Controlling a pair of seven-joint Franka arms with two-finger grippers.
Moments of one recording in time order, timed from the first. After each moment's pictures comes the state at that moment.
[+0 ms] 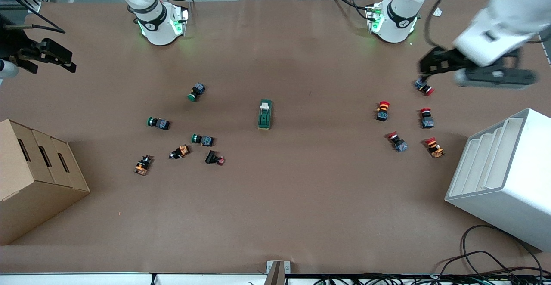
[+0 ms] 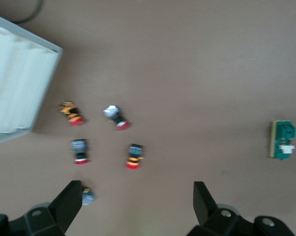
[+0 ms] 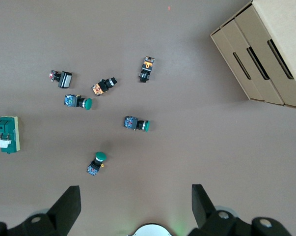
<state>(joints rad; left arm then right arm) -0.06 0.00 -0.26 -1.57 -0.02 1.59 -0.23 0.00 -0.08 0.01 -1.58 0.02 1.43 0.01</state>
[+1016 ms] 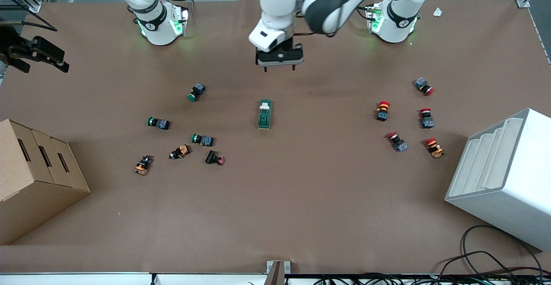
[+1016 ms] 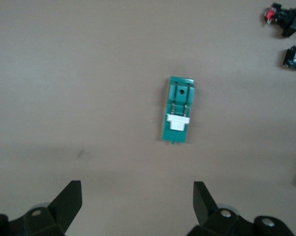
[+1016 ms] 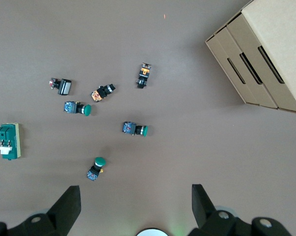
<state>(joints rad) -0.42 0.33 -0.70 -1.87 0.40 2.15 -1.36 0.00 -0.07 0.00 -1.56 0.02 1.43 0.01</state>
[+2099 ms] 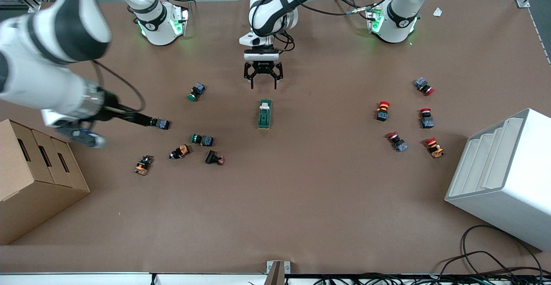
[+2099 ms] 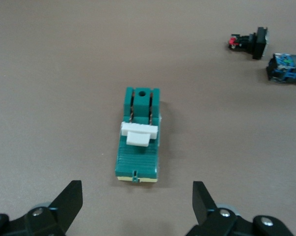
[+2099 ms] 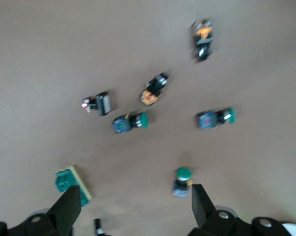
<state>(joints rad) -0.65 0.72 -0.69 -1.93 1.58 2.06 -2.31 0.20 0.17 0.01 -1.70 0.20 1.74 0.63</state>
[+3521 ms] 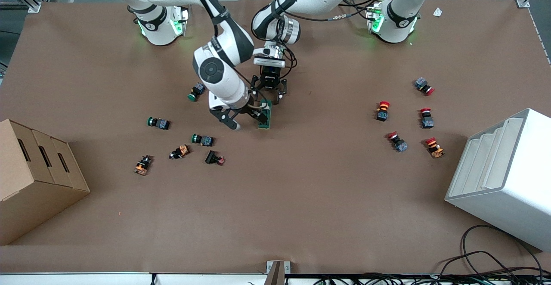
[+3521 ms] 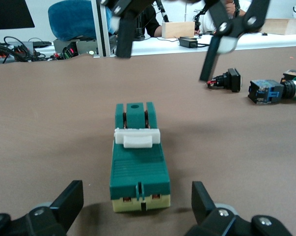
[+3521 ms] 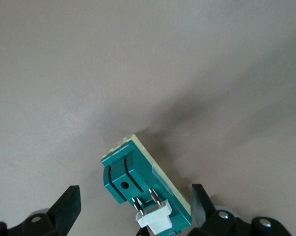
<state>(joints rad) -0.89 0.88 -0.44 -1.94 2.04 1.82 -2.61 0.73 0.45 0.01 -2.01 0.34 2.56 1.15</state>
